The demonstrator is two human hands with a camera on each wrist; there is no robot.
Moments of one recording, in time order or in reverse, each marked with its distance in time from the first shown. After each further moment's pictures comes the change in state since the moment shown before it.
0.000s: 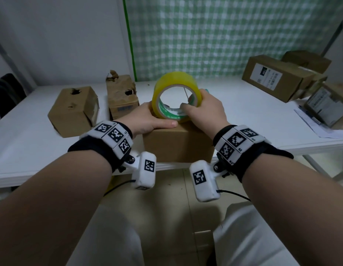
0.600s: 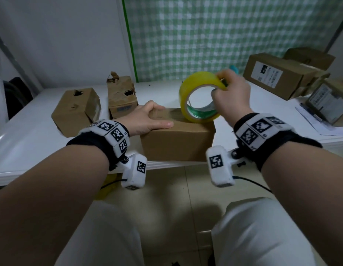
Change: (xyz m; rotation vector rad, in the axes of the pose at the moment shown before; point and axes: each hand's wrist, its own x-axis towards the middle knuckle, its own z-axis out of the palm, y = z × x) left_hand 0.000 -0.005 -0.002 0.324 0.007 -0.101; right_hand 0.013 0.017 -0.047 0.065 0.231 -0.054
